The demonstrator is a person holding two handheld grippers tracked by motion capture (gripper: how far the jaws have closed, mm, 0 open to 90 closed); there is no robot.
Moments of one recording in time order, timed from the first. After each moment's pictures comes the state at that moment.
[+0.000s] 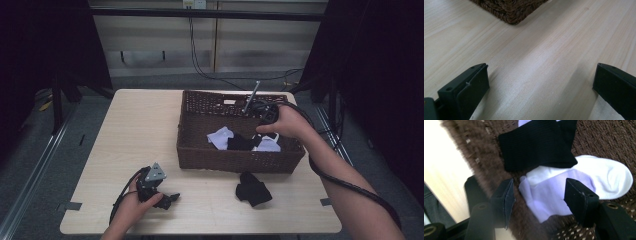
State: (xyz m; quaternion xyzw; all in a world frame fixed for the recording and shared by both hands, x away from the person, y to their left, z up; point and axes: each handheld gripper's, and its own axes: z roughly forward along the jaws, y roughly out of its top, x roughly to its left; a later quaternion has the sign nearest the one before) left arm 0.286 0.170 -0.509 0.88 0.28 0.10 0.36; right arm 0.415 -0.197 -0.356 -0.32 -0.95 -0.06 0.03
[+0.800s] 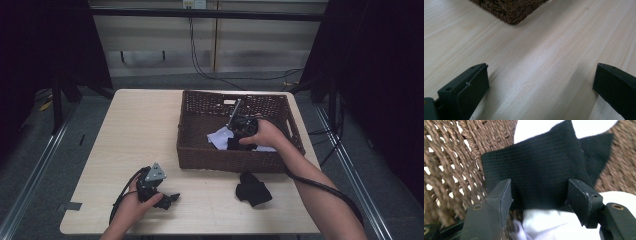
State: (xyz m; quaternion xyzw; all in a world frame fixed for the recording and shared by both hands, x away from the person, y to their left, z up) left arm 0.286 0.170 -0.510 0.88 0.28 0.10 0.37; right arm 0.436 -0.164 -0.437 -0.29 -0.95 -0.06 0.05
